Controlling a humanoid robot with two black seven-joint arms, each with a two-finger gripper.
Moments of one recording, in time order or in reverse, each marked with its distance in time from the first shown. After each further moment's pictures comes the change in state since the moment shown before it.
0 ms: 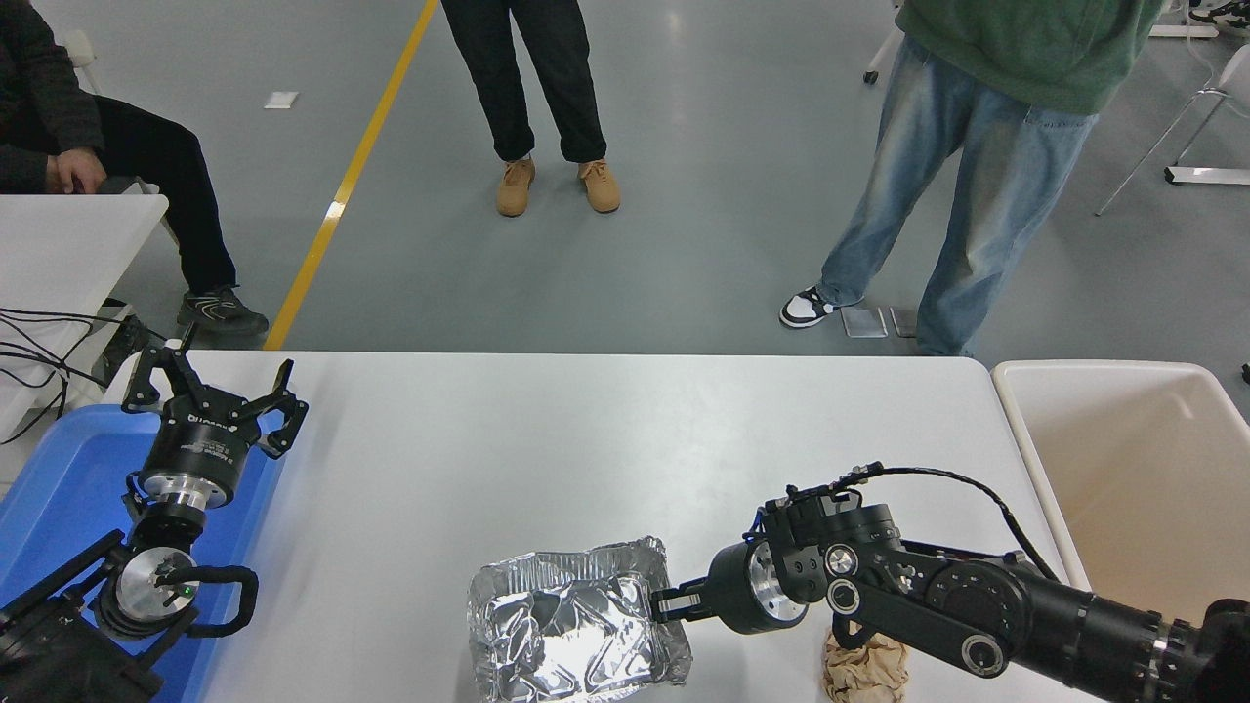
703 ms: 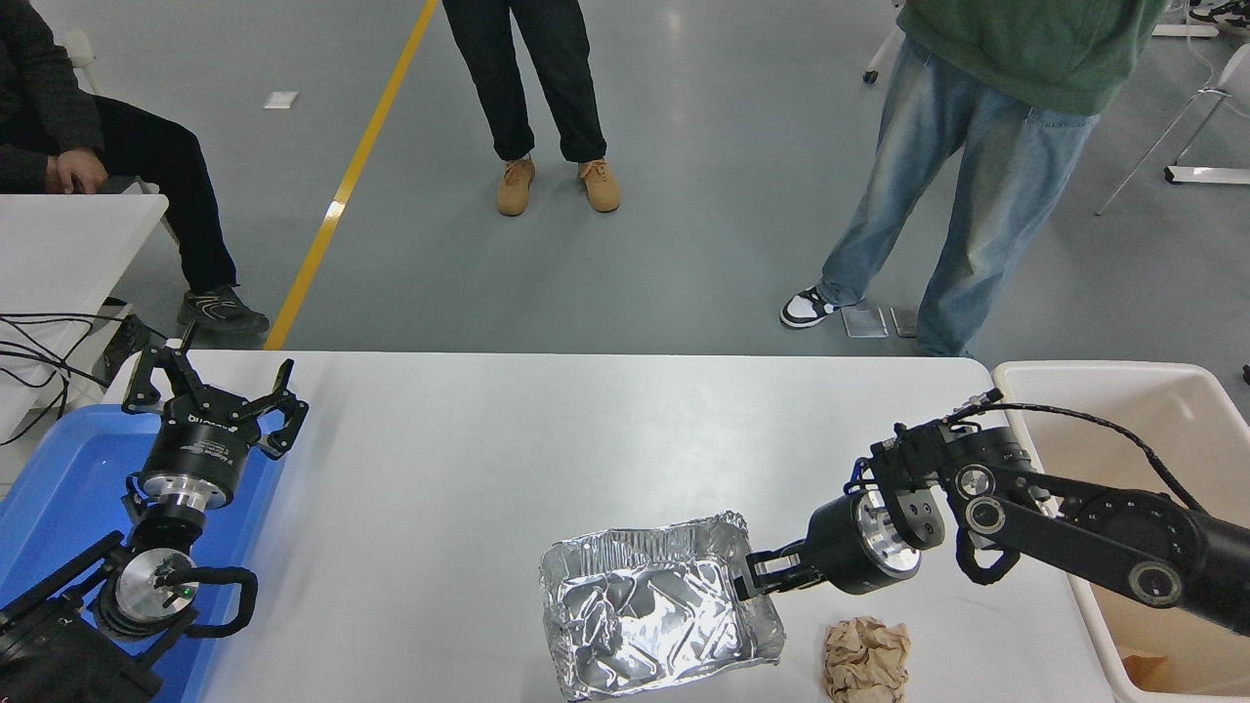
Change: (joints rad) left arm 0.000 0.000 0.000 0.000 0.000 0.000 0.000; right arm 0.094 -0.274 0.026 0.168 0.178 0.103 0.002
